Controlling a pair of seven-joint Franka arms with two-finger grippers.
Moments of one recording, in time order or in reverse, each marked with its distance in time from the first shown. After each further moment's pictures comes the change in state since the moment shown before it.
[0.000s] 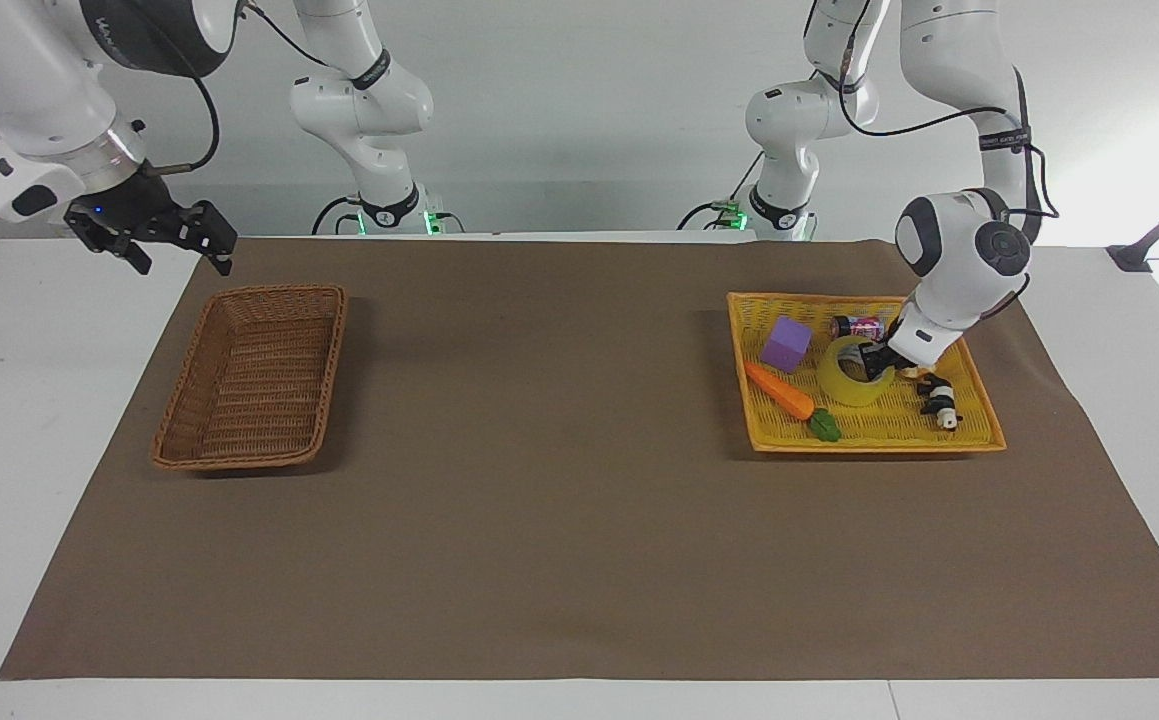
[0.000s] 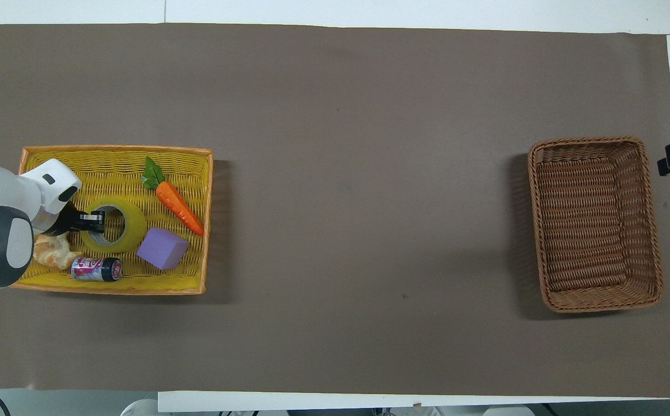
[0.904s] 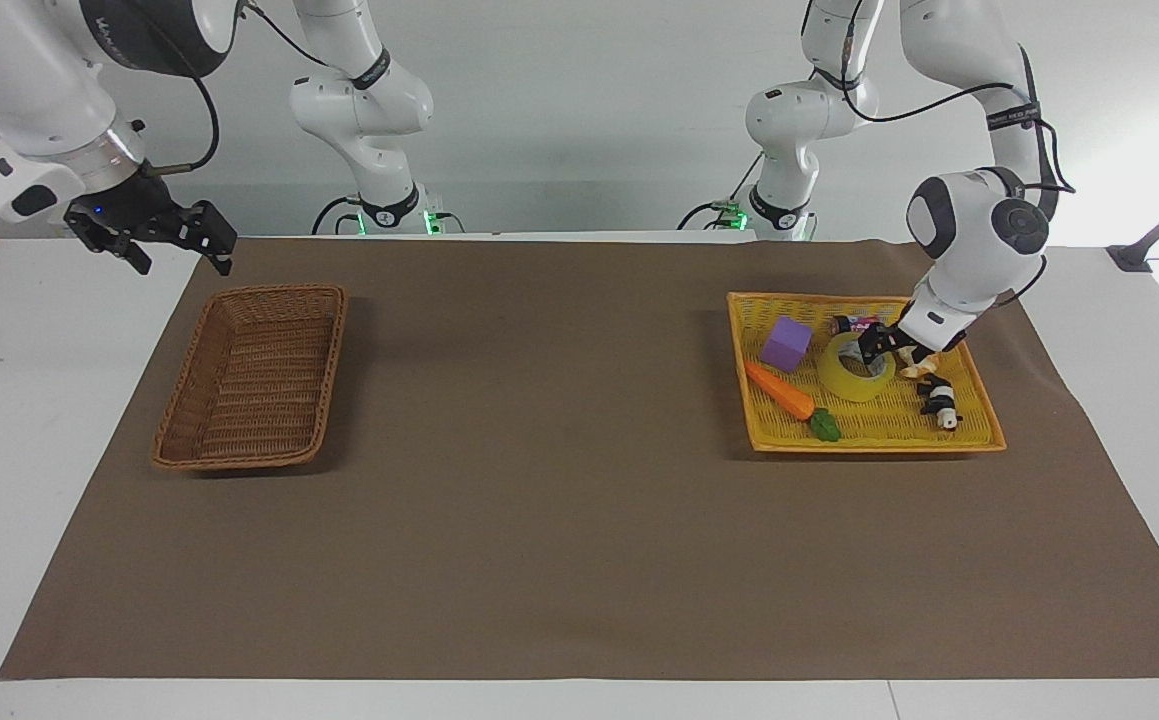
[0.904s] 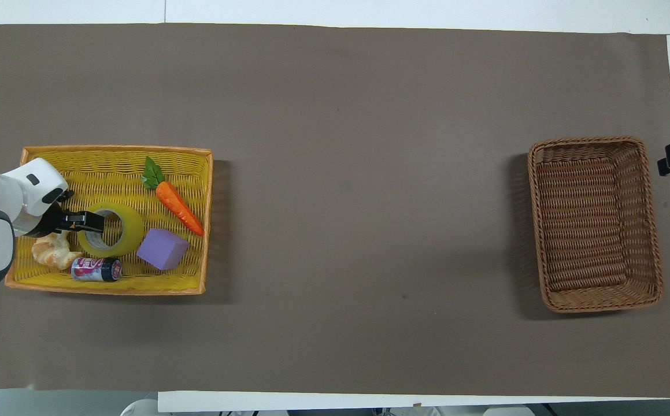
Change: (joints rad) left arm 0.012 -0.044 0.002 0.018 0.001 -0.063 0.069; right arm 0.000 0.000 0.000 0.000 0.000 0.000 0.000
